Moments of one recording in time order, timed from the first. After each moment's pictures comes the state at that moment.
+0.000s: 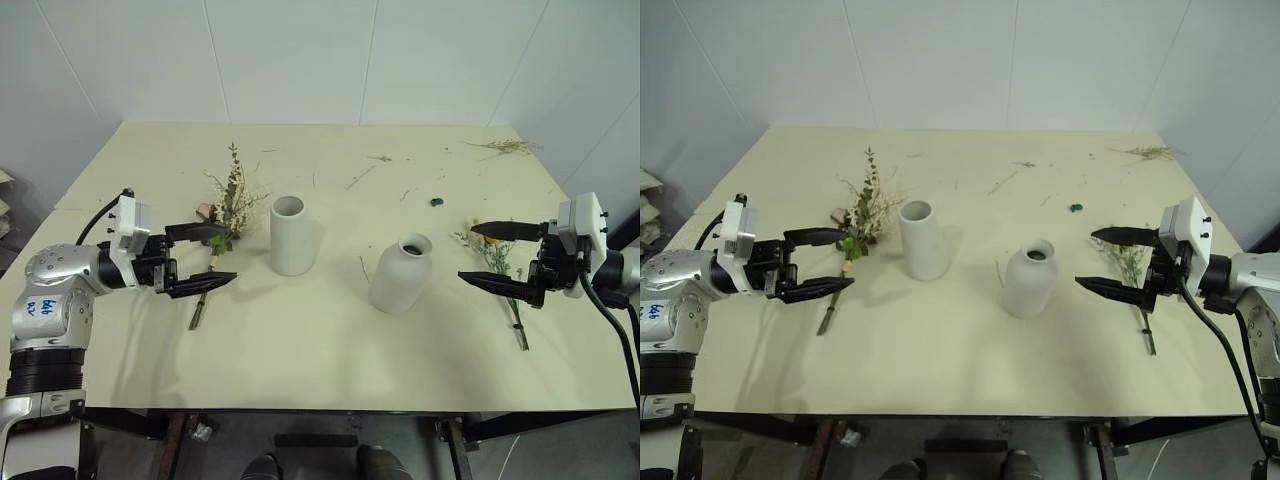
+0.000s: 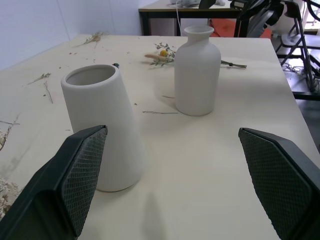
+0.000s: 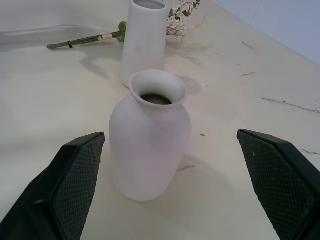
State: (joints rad) left arm -0.58 0.76 0.23 0.23 -0.51 0.22 -1.34; right arm -0.43 -0.94 -0.26 0.03 0.56 0.31 1.26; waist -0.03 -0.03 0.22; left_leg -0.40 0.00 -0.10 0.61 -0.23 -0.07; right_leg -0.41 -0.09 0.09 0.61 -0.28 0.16
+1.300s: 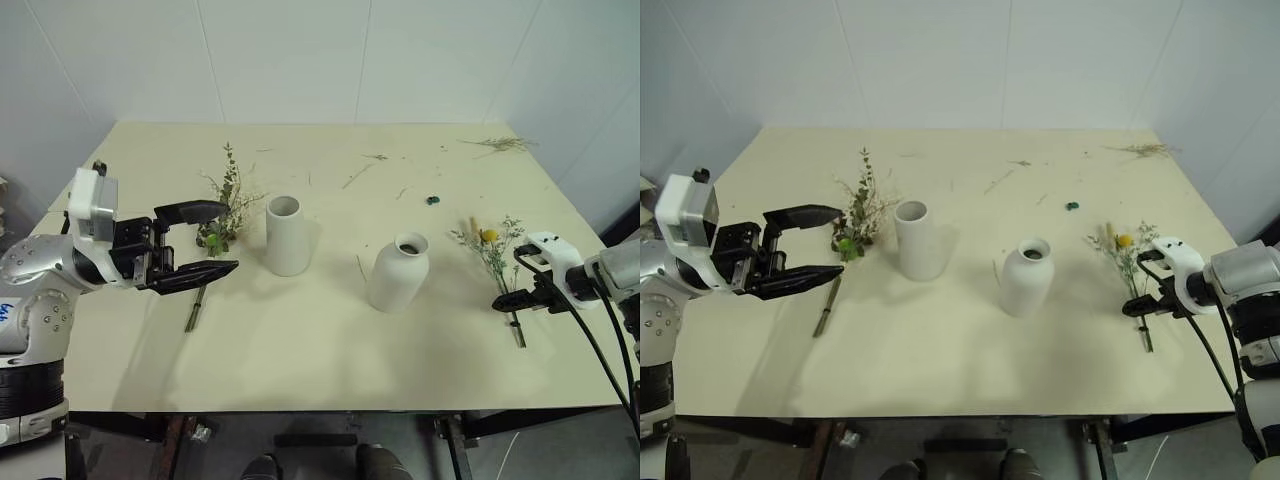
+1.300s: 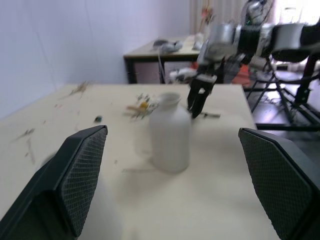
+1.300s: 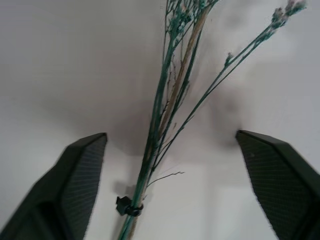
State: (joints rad) left arm -0.53 0.81 0.34 -0.15 -0.81 0.50 -1.22; right arm -0.94 -0.99 0.32 0.60 0.14 1.11 1.01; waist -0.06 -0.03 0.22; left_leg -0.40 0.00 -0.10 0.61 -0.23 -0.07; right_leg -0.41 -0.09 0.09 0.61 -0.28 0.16
